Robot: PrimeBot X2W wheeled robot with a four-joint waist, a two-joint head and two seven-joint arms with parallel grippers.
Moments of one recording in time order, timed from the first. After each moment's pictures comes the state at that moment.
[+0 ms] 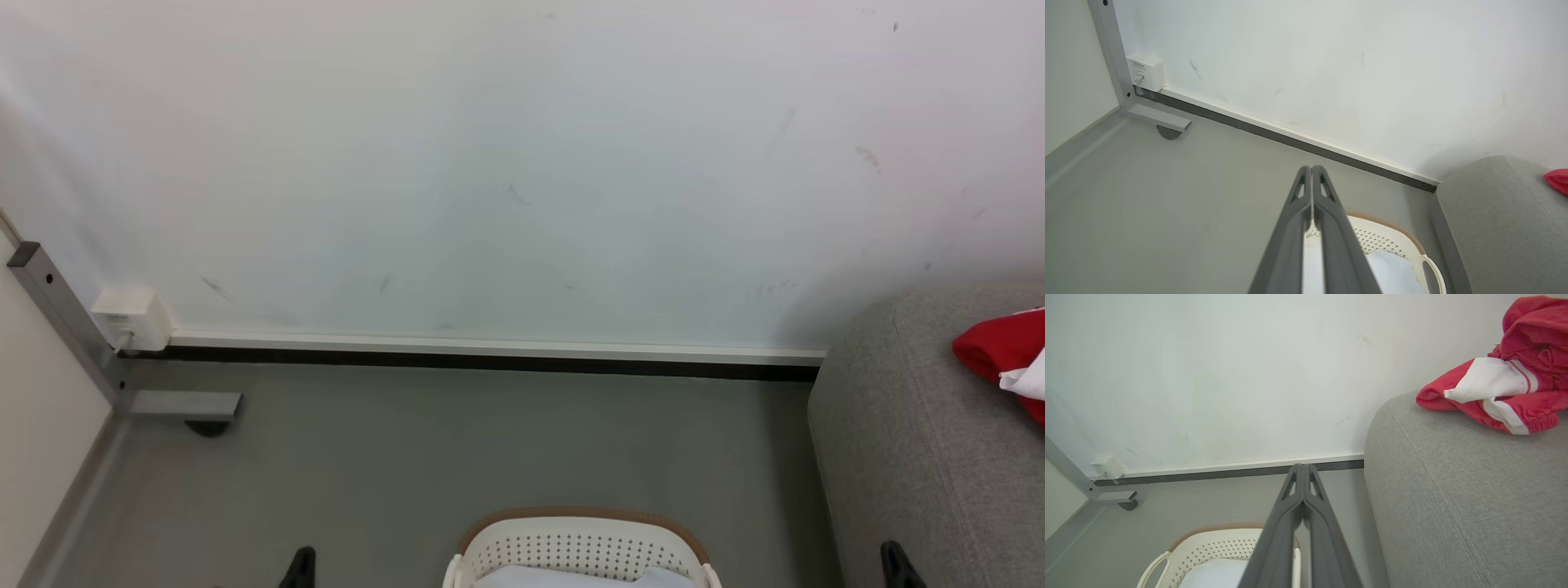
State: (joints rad) left arm 0.00 0.04 0.01 0.44 -0.32 -0.13 -0.21; right arm 0.10 -0.05 -0.02 0.29 0.29 0.13 -0.22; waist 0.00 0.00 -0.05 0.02
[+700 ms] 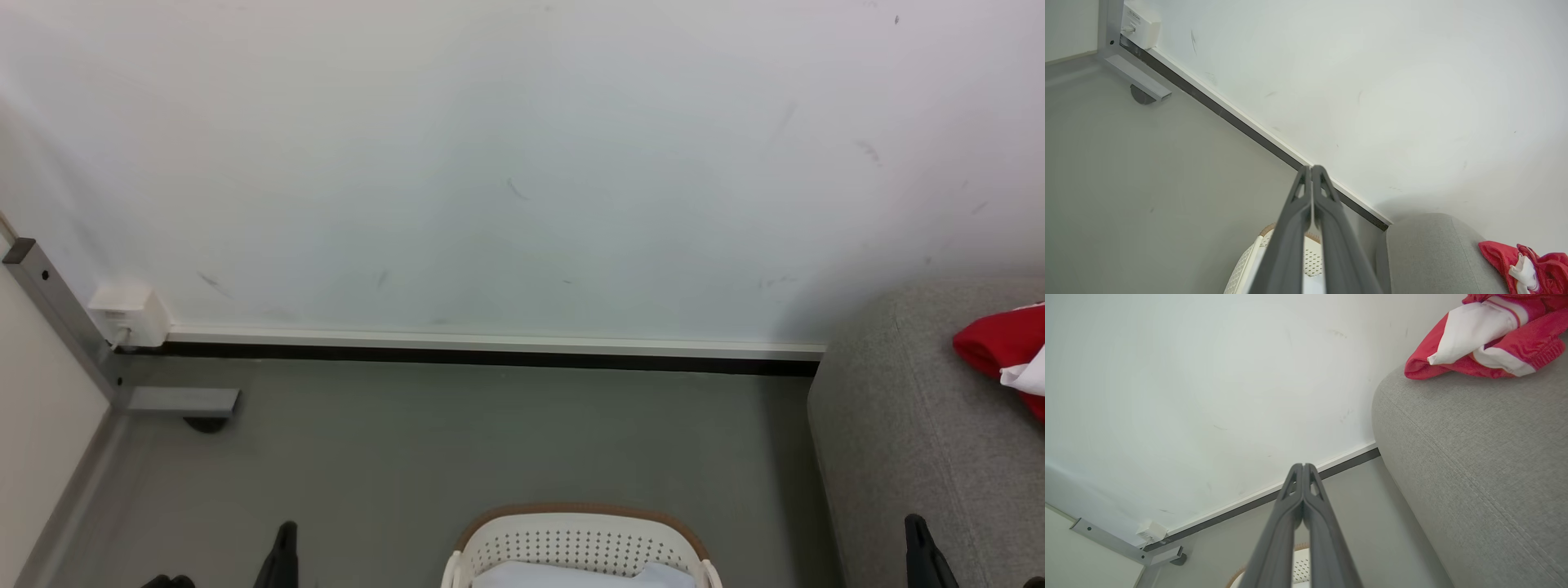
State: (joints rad) left arm -0.02 0.04 0.03 0.39 -0.67 -0.13 -0.13; right arm 0.04 -0.05 -0.04 0.28 0.65 0.13 -0.13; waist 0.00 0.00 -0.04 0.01
